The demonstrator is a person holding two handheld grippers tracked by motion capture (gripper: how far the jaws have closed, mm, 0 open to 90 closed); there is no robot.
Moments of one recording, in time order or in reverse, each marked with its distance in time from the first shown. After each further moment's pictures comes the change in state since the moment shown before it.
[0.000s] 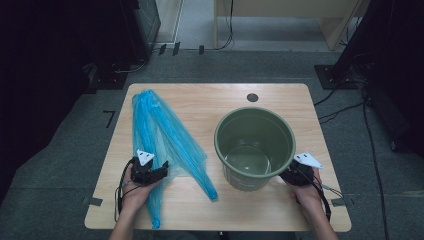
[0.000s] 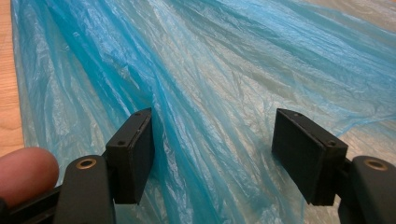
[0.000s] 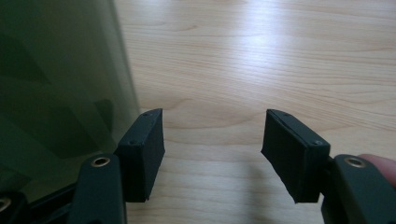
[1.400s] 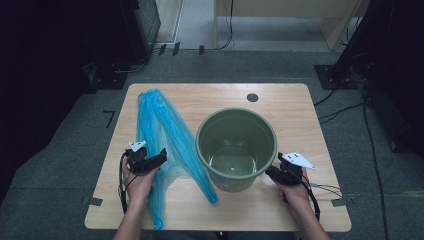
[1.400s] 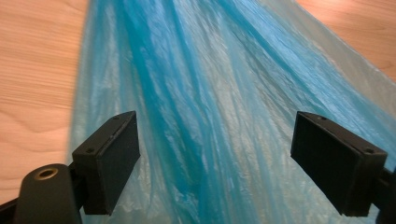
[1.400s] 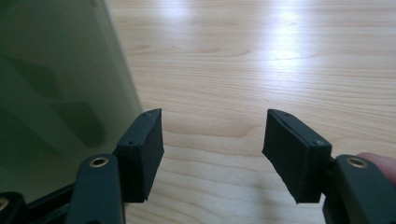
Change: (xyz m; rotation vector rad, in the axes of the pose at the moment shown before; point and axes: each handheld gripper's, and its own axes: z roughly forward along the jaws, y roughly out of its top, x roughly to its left) left arm 0.010 0.028 0.014 -0.029 0.071 -0.321; right arm 0.031 0.007 0.002 -0.072 0.112 0.072
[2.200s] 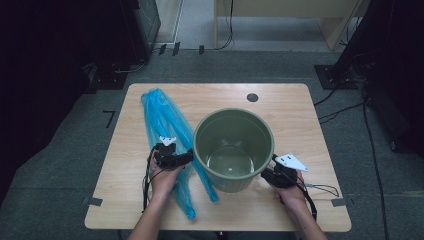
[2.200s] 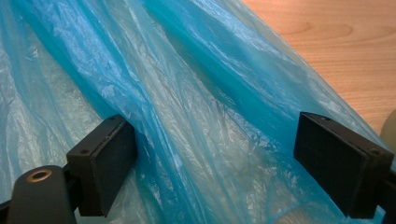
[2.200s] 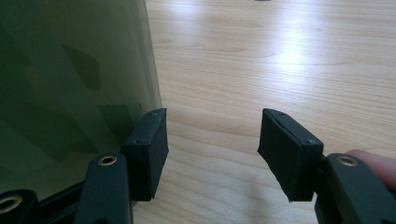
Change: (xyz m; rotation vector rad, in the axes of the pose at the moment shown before) left arm -0.074 -0.004 0.027 0.085 -0.077 0.152; right arm 0.016 -0.004 0.001 0.001 0.024 -0.092
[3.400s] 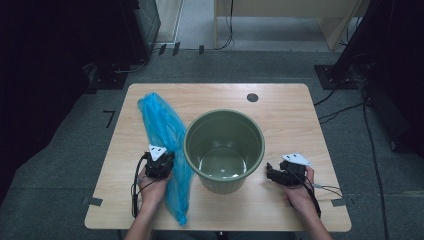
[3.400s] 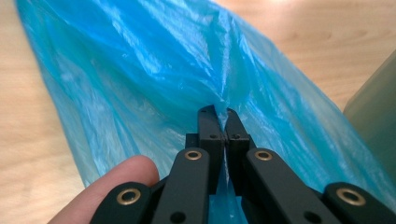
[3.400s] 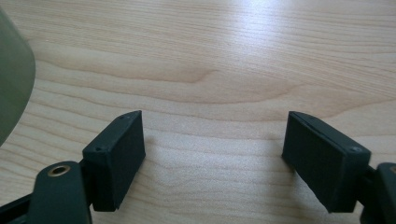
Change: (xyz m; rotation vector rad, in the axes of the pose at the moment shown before) left arm 0.023 -0.021 -0.039 -0.155 -0.018 0.082; right arm -0.026 -0.005 0.004 0.206 -0.166 0.036
